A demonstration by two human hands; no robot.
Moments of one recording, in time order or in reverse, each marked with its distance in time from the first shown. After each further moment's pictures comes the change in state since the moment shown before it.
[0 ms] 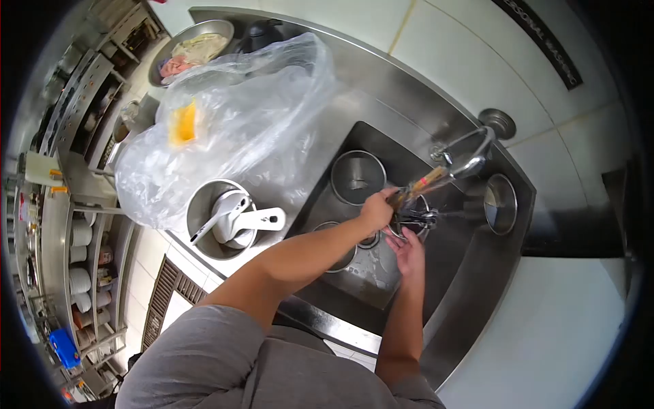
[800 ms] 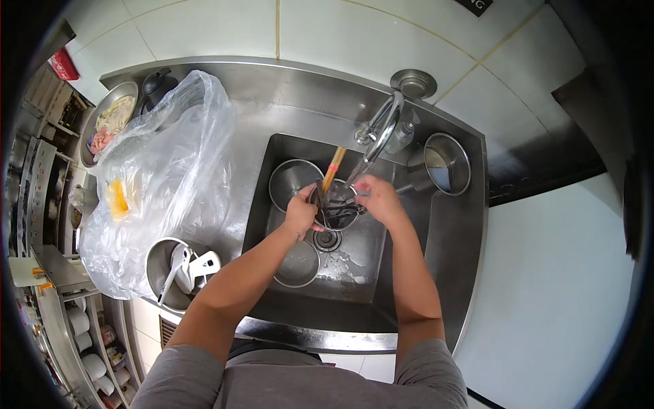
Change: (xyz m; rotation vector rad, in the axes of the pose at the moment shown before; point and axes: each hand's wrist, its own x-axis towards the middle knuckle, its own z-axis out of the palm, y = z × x) left_hand 0.010 0.012 -0.015 -0.048 0.013 -0.168; right_hand 0.036 -0.121 0.041 -1.259 -0.059 -0.488
